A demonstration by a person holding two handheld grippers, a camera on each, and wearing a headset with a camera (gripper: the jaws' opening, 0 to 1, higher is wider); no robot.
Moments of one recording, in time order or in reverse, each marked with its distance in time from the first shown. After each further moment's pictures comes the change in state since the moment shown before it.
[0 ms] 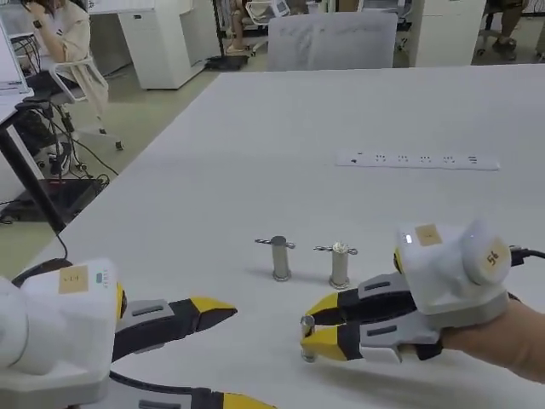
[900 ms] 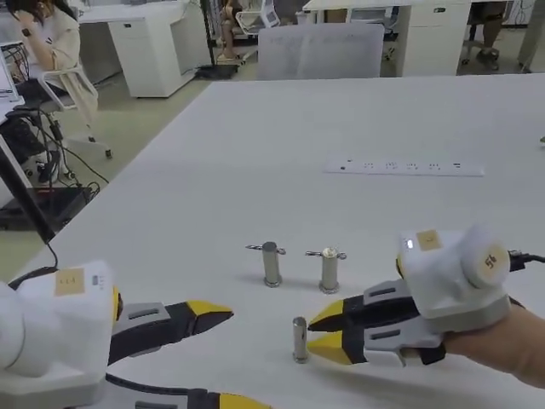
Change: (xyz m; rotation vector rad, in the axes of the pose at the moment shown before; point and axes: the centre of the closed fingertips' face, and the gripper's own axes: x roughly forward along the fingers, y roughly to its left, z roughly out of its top) left arm 0.001 -0.001 0.005 0.010 -0.013 -0.009; right arm -0.022 -0.003 -0.008 0.038 0.032 -0.058
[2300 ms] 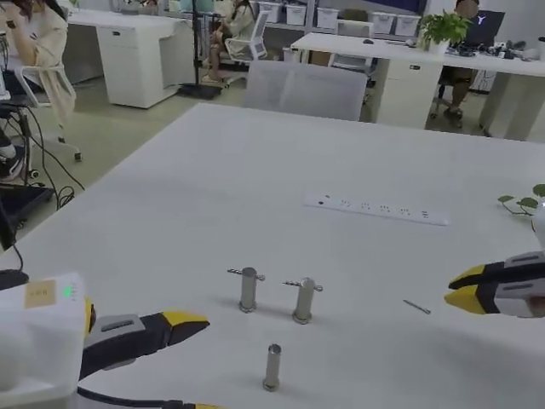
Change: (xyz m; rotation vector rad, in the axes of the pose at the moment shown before) left arm -0.006 0.005 0.012 -0.030 -0.128 0.018; right arm -0.178 -0.126 -0.038 0.139 0.330 -0.451
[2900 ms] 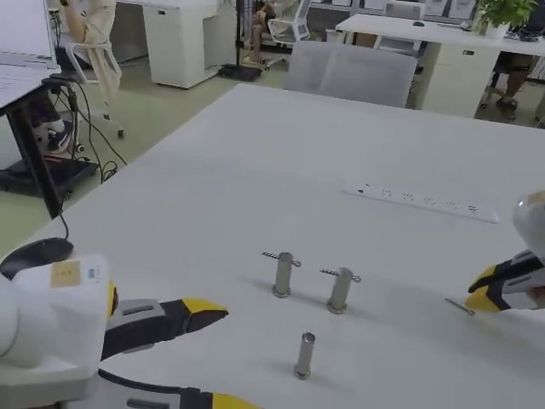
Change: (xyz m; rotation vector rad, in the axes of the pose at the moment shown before) left arm -0.010 0.005 -0.011 -0.033 0.012 0.034; right arm 0.052 -0.019 -0.027 -0.076 0.258 0.052
